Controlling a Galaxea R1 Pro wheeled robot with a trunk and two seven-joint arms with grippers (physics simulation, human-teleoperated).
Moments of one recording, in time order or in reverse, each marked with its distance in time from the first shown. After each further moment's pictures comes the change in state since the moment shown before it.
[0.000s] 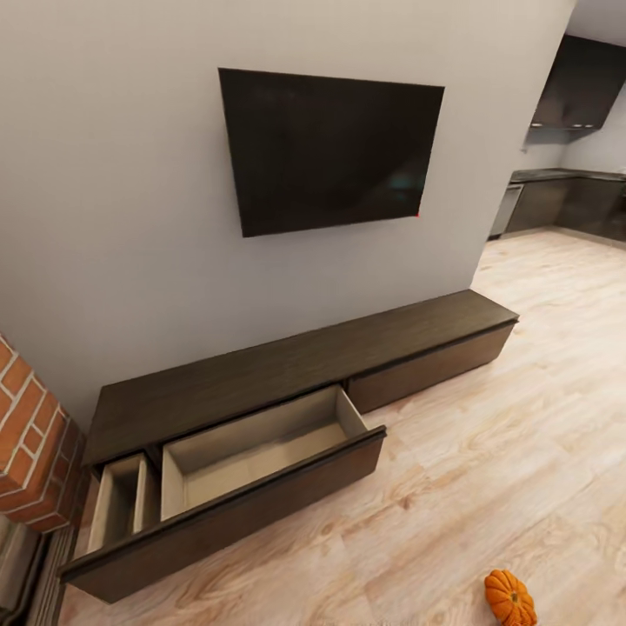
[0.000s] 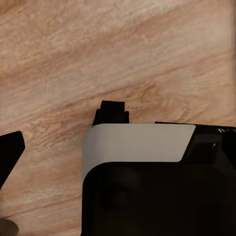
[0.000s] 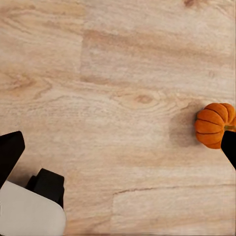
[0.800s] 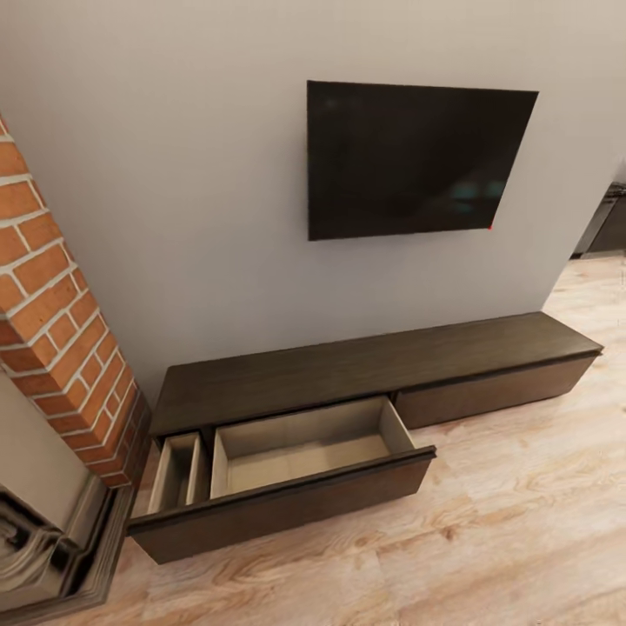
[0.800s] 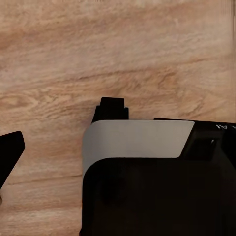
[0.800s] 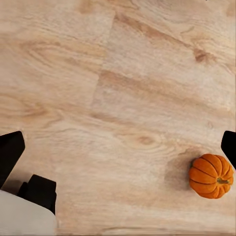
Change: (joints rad) left arm 0.000 0.001 0.000 -0.007 0.001 0.044 0.000; right arm 0.000 0.000 0.001 0.001 0.000 0.000 -0.023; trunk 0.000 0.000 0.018
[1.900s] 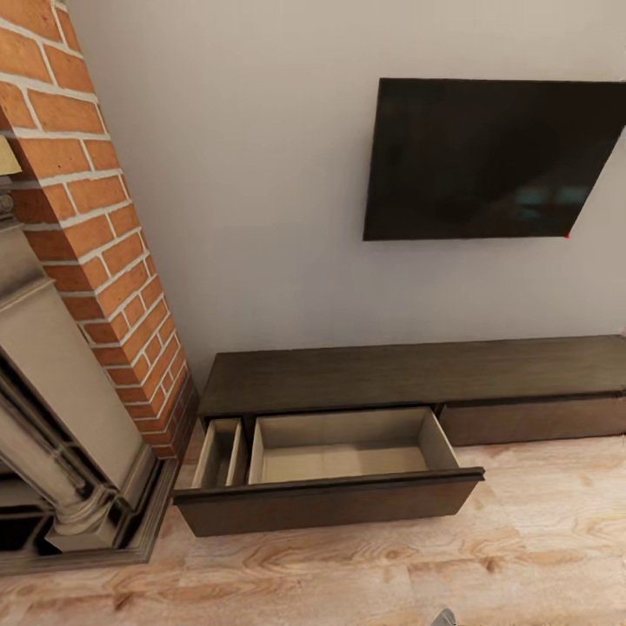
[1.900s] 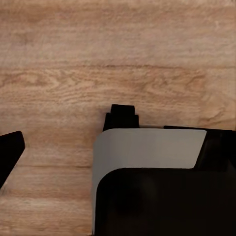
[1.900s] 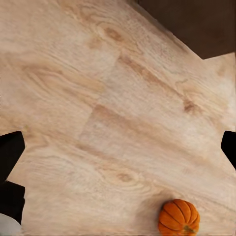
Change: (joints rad) left arm 0.000 0.034 0.000 -0.028 0.000 0.017 -0.016; right arm -0.029 -0.002 0.003 -0.002 0.076 0.054 -0.059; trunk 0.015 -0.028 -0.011
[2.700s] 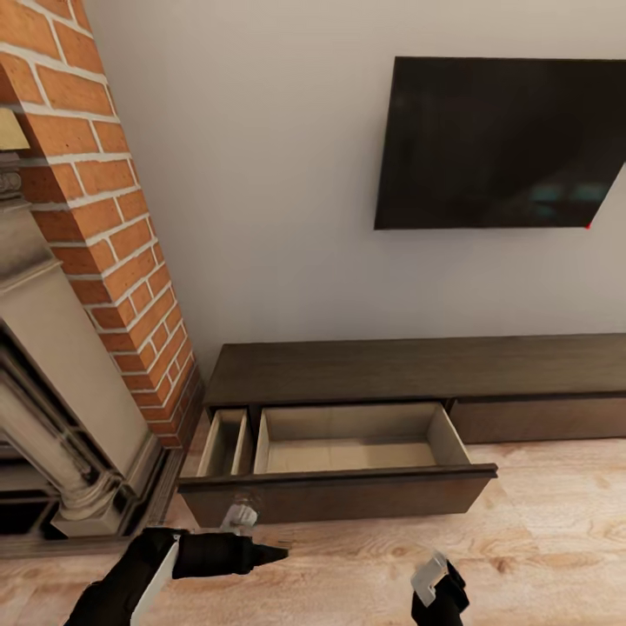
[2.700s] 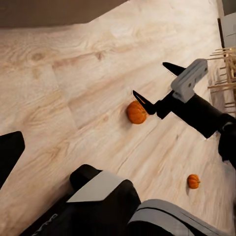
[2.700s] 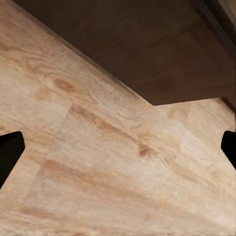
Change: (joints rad) left arm -0.054 0.052 -0.008 -0.665 -0.014 0.408 -0.998; right arm -0.090 0.008 0.020 -0.036 0.037 0.005 -0.139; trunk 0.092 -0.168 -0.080
